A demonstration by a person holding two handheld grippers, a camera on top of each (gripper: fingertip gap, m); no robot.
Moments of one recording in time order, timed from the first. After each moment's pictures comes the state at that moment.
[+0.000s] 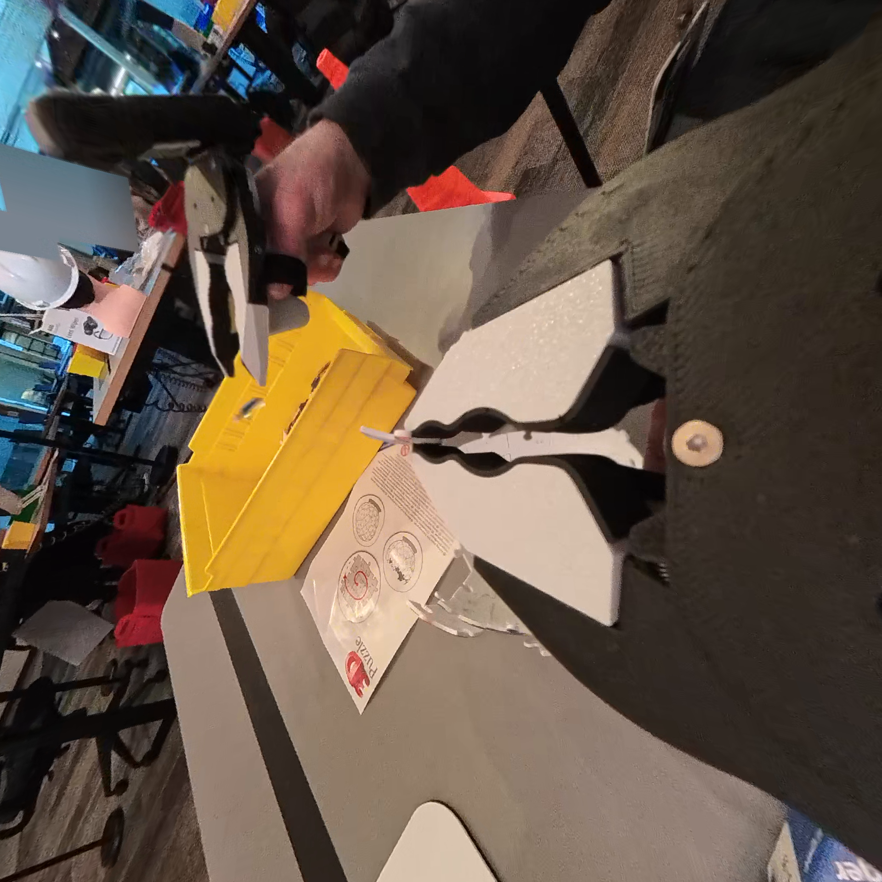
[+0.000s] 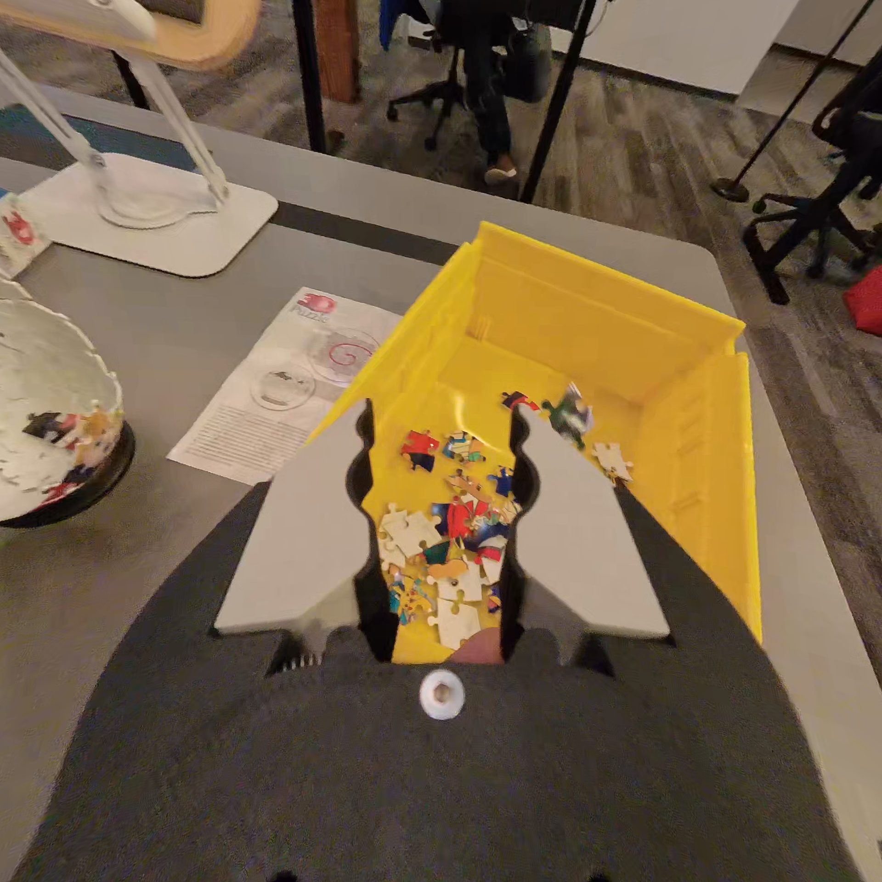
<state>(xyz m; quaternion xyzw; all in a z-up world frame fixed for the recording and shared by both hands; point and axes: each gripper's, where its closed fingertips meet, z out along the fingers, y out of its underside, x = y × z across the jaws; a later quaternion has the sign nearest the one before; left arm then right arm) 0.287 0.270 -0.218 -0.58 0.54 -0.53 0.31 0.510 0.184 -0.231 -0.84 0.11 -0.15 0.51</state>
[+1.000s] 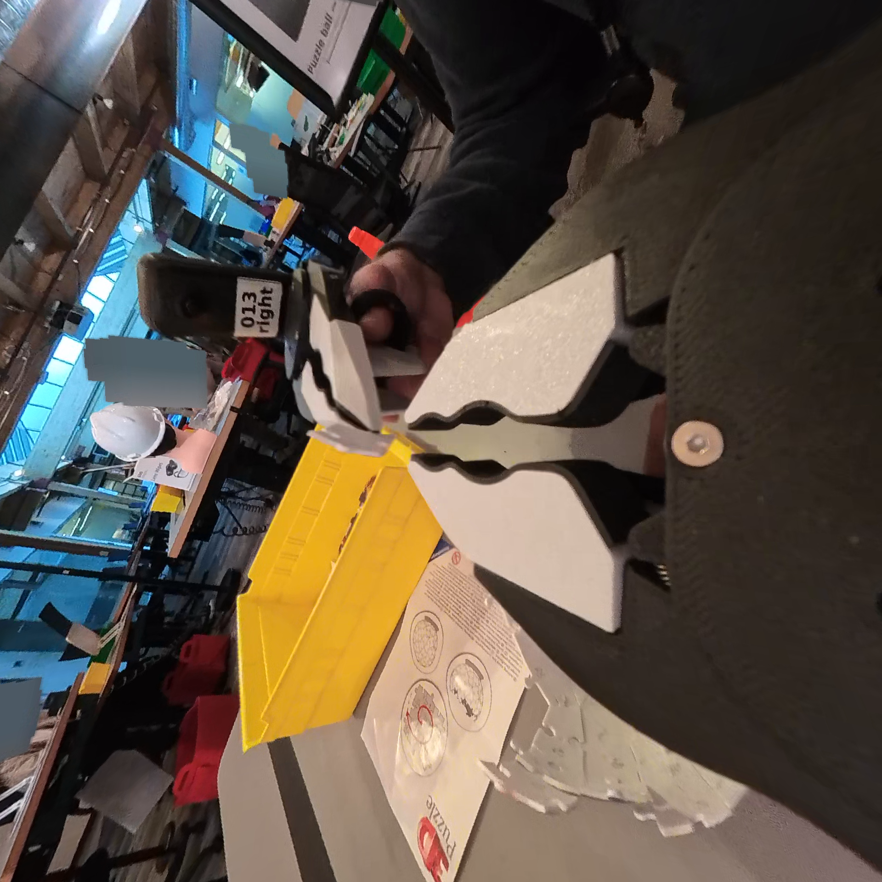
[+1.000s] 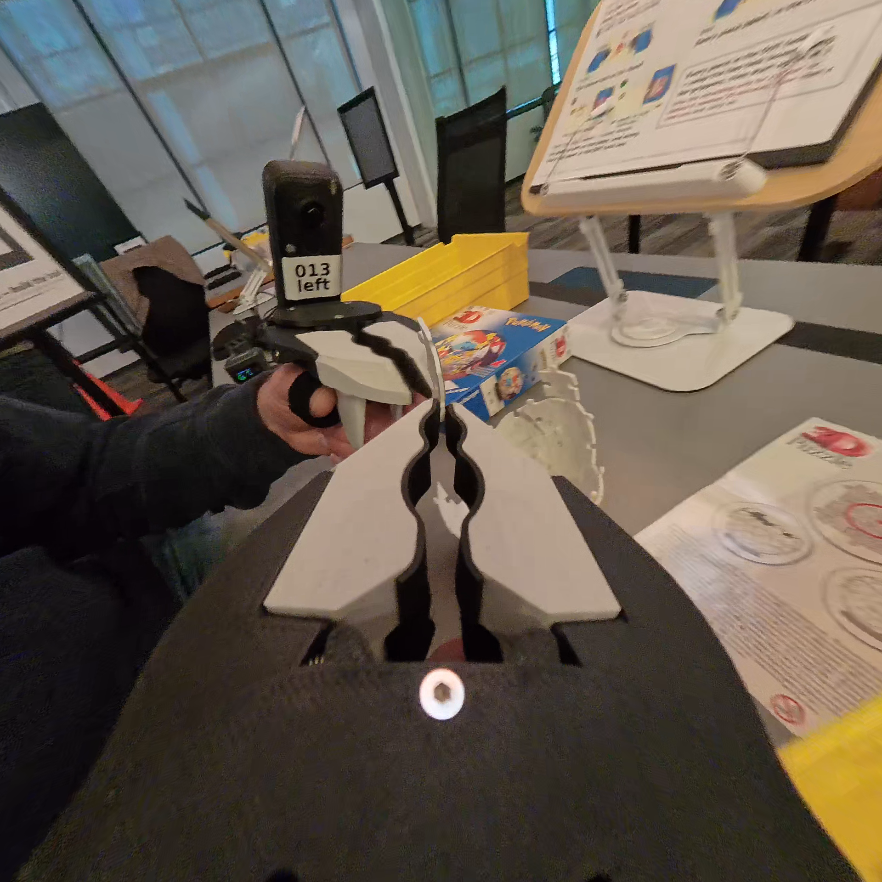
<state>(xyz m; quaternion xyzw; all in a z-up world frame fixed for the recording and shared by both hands) 0.285 0.225 -0.192 -0.48 0.54 -0.64 0.26 0.306 0.221 -0.185 -0.74 -0.09 0.28 0.61</state>
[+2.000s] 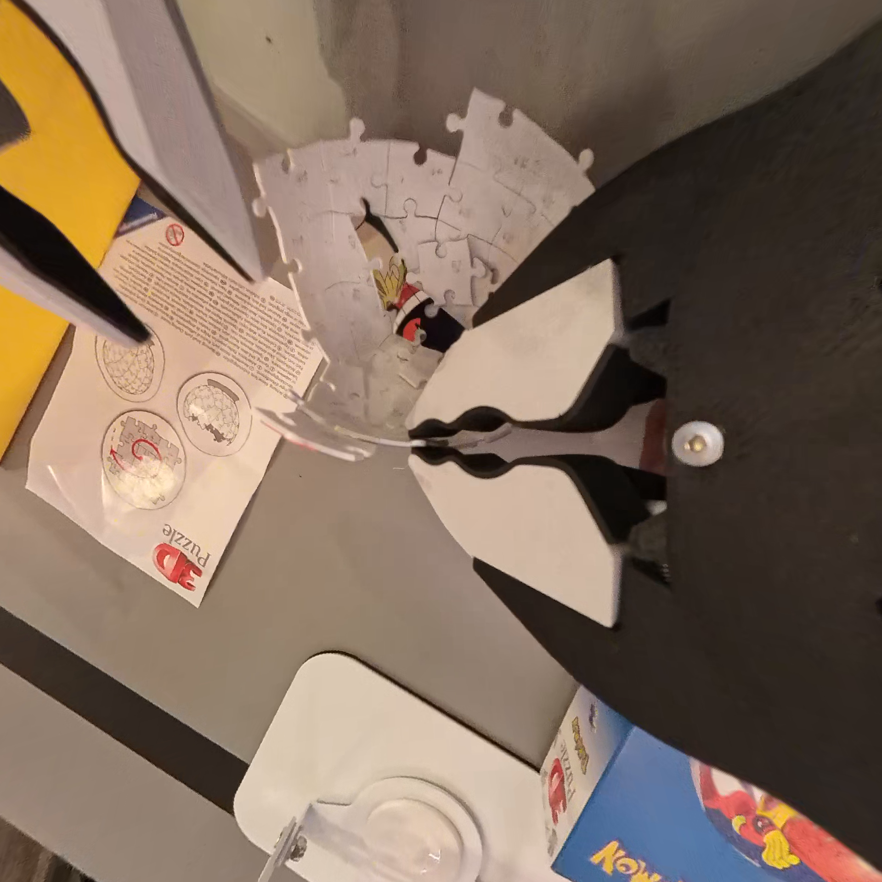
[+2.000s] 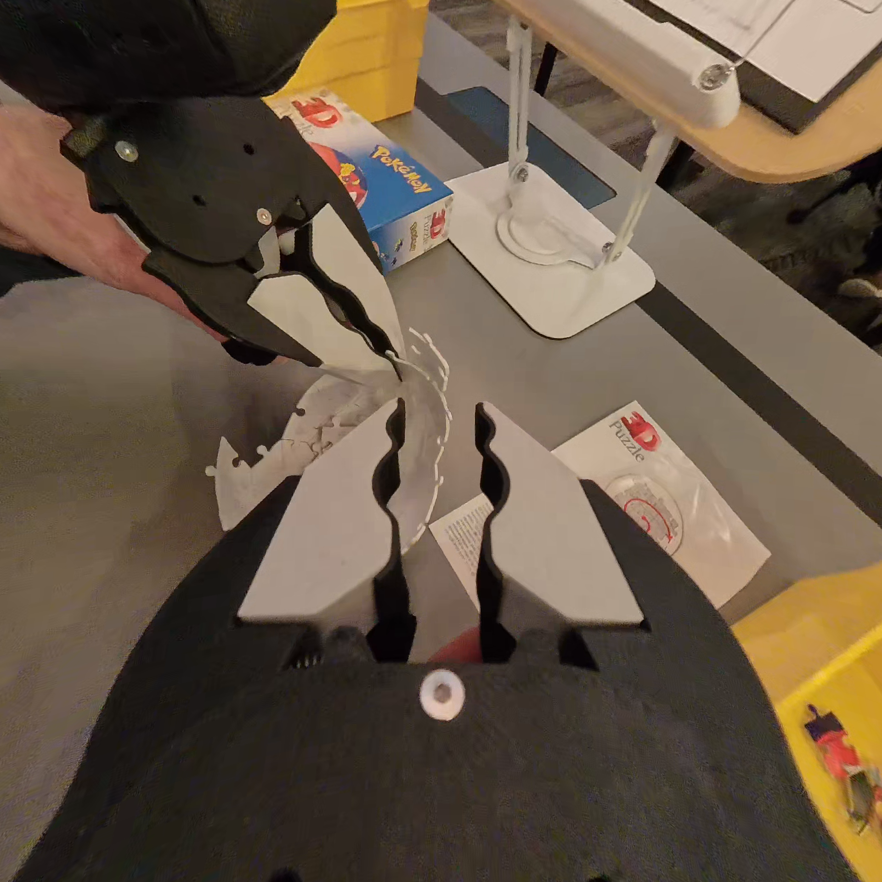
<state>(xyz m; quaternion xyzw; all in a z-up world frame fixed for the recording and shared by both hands) 0.301 0.335 -0.309 -0.63 0.69 -0.22 0.30 0.329 0.299 -0.249 -0.85 -0.21 0.04 0.48</state>
